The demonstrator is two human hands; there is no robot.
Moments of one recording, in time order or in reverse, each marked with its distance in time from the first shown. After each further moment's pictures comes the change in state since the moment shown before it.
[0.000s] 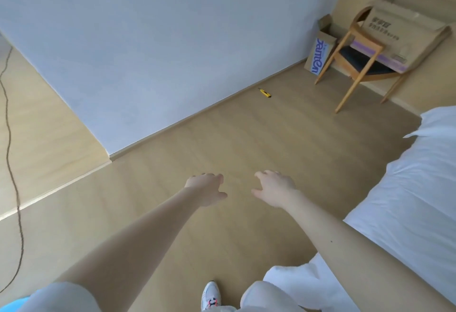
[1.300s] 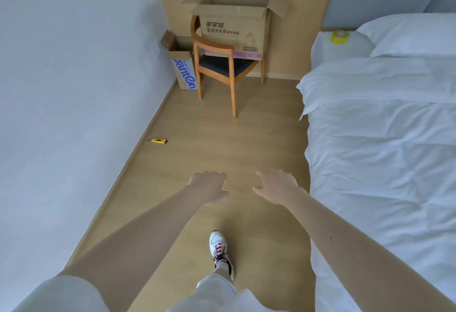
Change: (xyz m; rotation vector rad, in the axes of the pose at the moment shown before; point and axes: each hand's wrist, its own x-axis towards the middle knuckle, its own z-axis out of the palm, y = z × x) left_hand 0.410 0.334 -0.203 0.527 -0.080 0.556; right_hand 0.174 0.405 -0.100 0.438 0.116 0.563
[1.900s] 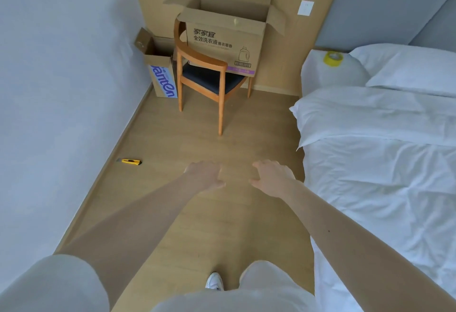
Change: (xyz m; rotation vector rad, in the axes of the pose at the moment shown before) left_hand 0.214 -0.122 -0.144 -0.013 0.027 0.122; right_hand 0.223 -0.021 -0.145 -0.041 0.010 0.121
